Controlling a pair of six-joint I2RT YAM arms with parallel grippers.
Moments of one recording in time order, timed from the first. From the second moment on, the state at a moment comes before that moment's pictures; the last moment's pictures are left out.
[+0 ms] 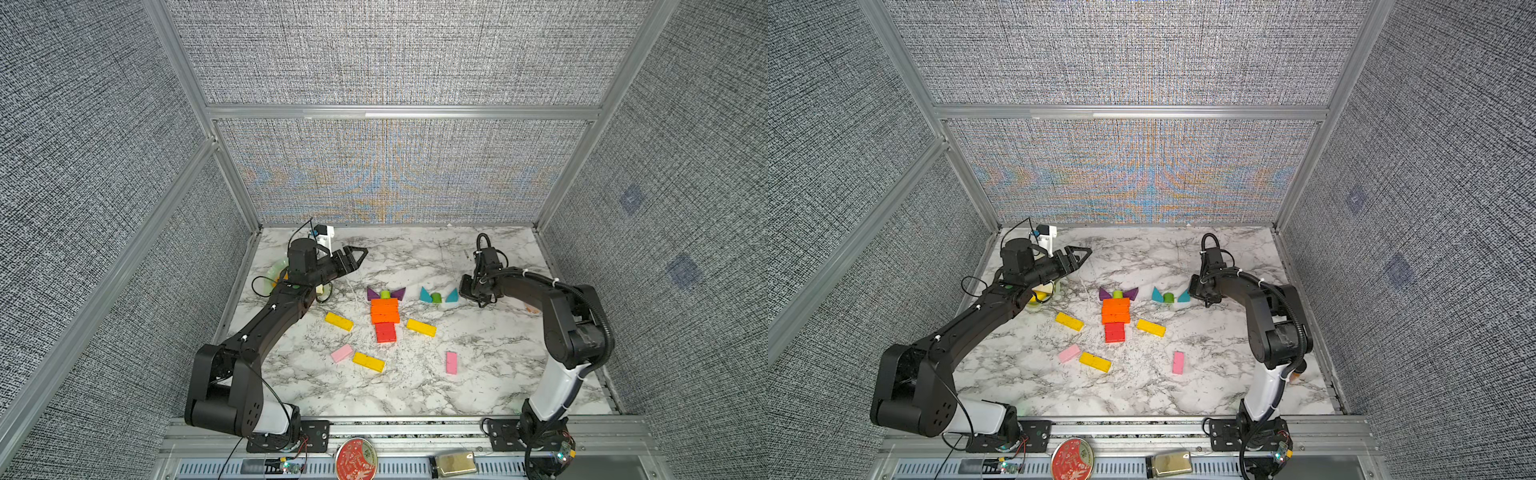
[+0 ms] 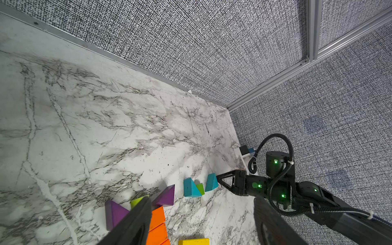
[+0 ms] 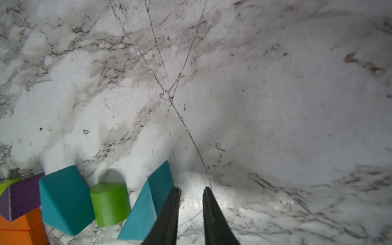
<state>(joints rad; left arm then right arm) -0.24 1.43 0.93 0.16 0.58 -0.70 0.21 1.86 1.15 -0.39 -0.11 0.47</state>
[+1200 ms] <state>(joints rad) -0.24 1.44 0.93 0.16 0.57 -0.70 0.25 1.88 1.24 -0.44 -0.10 0.45</state>
